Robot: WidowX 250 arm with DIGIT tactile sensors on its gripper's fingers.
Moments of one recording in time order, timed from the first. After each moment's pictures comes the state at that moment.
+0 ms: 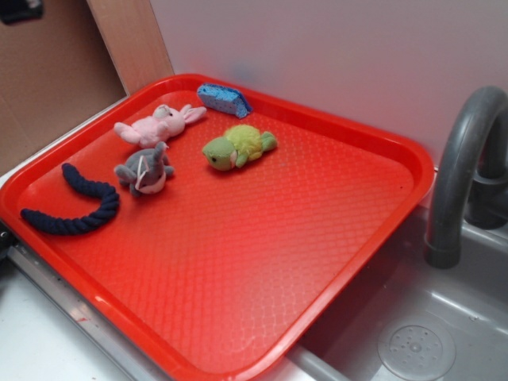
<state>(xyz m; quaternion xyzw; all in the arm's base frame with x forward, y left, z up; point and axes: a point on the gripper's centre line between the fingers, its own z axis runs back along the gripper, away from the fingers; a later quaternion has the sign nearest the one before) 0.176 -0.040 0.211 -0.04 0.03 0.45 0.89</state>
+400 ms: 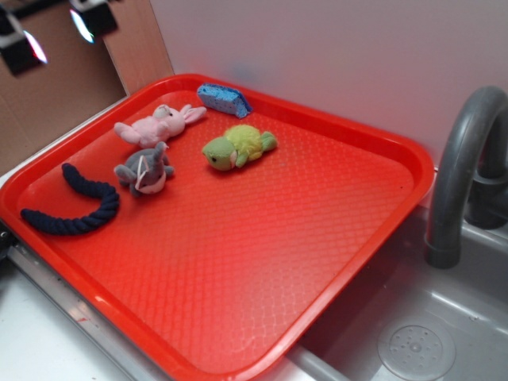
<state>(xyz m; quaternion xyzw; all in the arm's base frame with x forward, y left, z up) 0.224 -0.053 0.148 -0.02 -0.01 0.67 0.74</state>
